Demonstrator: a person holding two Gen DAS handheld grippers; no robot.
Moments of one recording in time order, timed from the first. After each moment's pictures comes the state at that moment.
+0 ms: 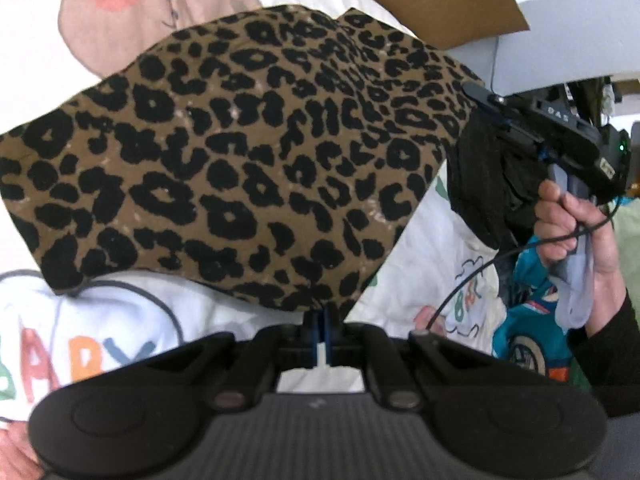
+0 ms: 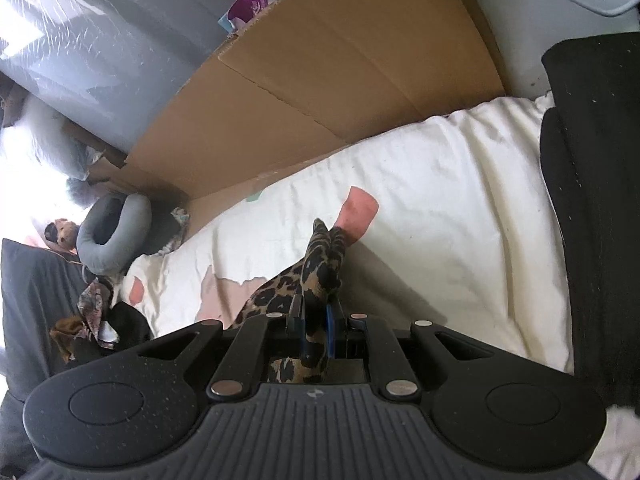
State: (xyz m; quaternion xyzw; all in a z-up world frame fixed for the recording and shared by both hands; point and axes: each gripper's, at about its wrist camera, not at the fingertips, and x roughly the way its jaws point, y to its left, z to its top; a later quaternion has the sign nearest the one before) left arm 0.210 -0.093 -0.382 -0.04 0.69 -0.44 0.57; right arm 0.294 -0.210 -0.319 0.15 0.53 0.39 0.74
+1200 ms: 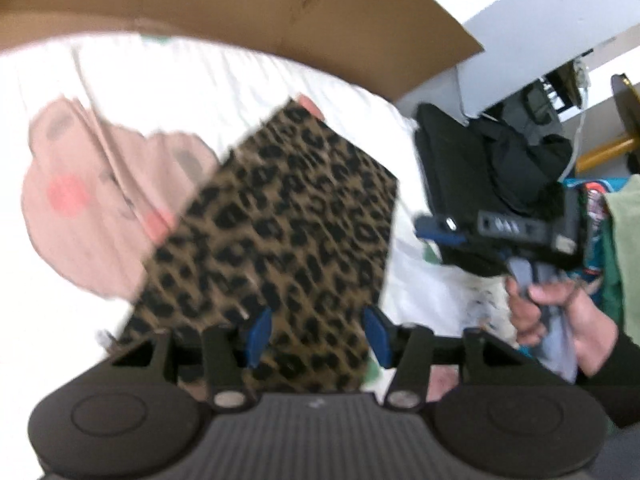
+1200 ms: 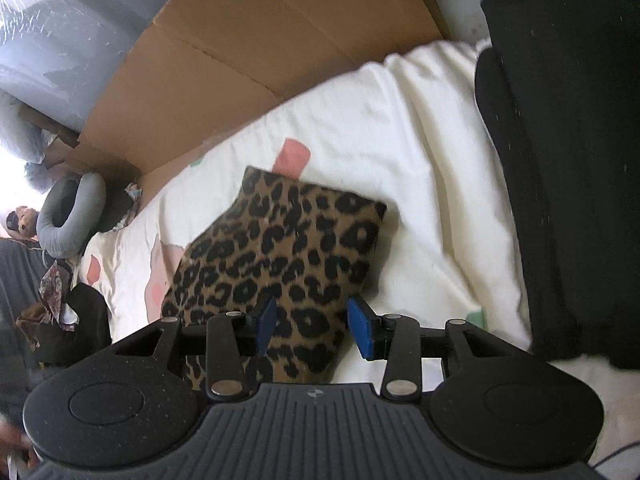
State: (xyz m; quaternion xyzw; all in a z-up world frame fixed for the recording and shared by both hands) left arm 0.258 -0.162 -0.316 0.04 0.59 -0.49 0.64; right arm 0.276 -0.234 -0.354 0.13 0.58 0.34 0.73
